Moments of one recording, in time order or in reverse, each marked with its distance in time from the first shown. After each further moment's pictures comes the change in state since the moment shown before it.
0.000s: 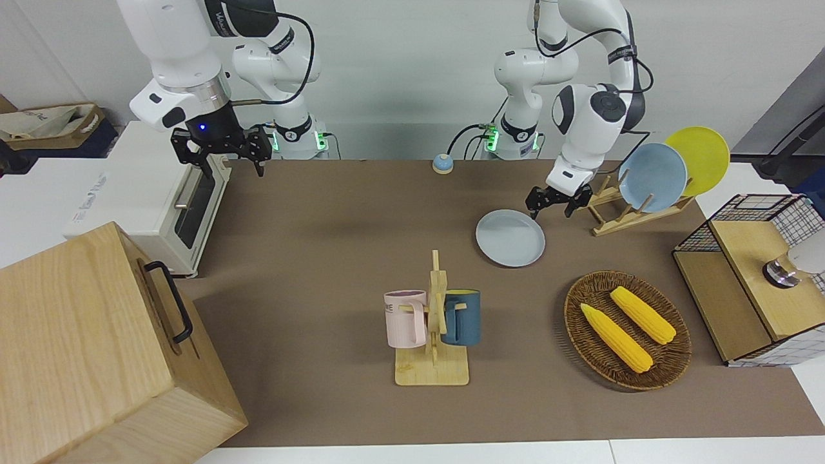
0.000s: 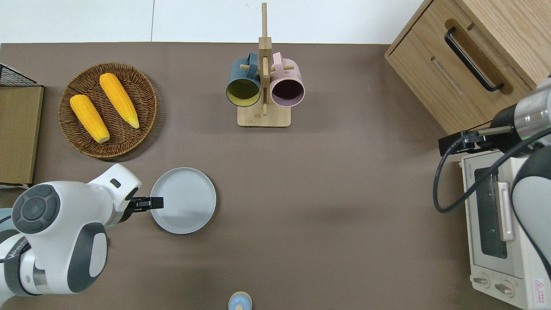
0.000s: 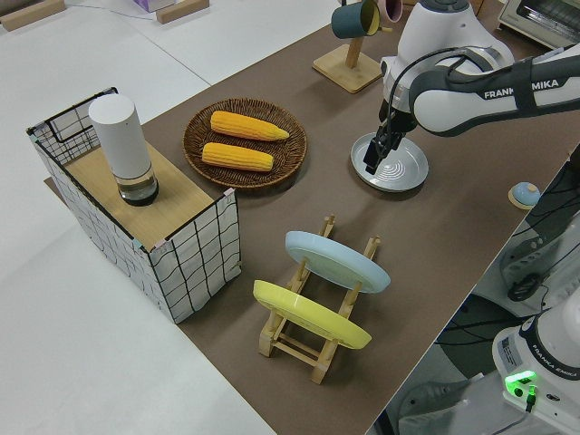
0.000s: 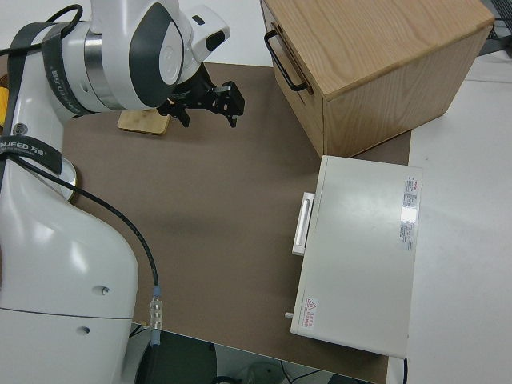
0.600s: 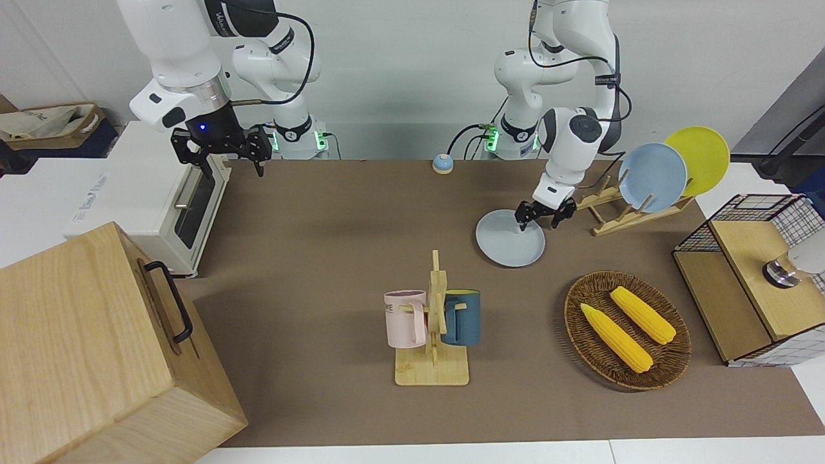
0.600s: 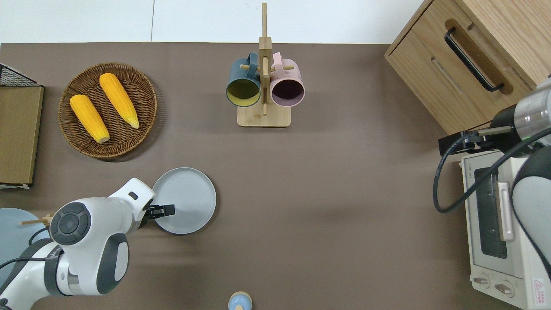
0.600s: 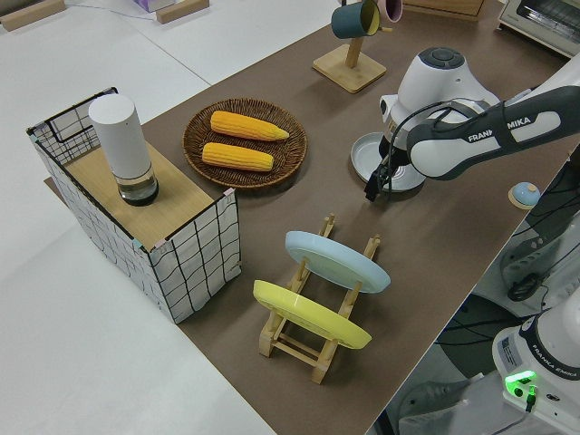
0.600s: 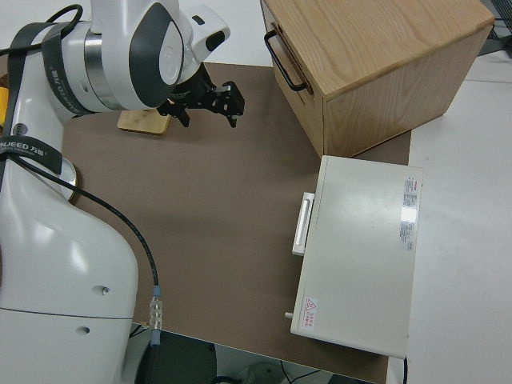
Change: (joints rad) left arm -0.019 0.083 0.001 -0.135 -0.002 0.236 -0.035; right arm 0.000 0.000 0.000 0.000 0.000 0.000 0.000
